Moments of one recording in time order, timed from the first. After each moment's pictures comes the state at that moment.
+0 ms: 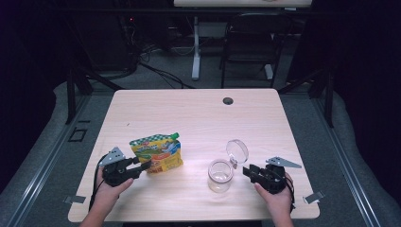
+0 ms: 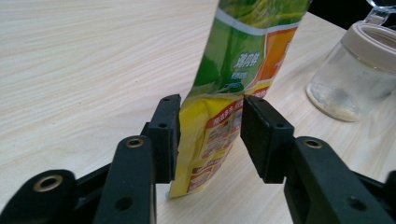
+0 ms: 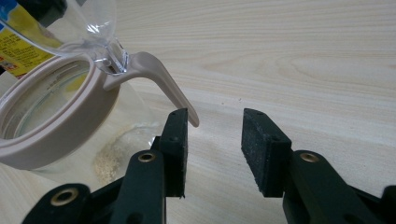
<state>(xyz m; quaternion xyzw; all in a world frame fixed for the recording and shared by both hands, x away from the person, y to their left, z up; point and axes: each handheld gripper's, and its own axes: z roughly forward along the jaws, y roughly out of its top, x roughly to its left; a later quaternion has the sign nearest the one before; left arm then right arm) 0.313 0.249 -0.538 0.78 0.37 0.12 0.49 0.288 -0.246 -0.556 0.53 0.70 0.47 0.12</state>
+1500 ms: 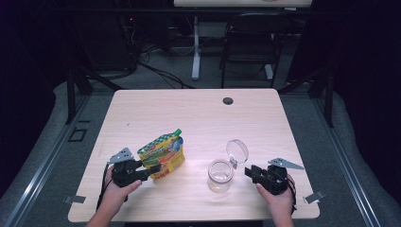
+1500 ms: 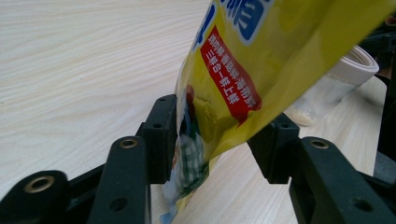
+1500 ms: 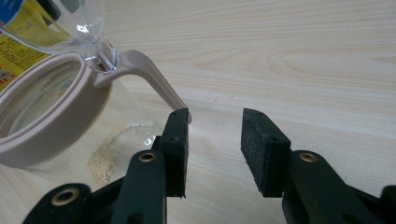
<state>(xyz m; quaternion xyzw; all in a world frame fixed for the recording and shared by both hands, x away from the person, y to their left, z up) 0.318 0.224 -0.542 0.77 0.37 0.05 0.52 0.284 -0.252 -0.559 0.54 0.69 0.47 0.12</state>
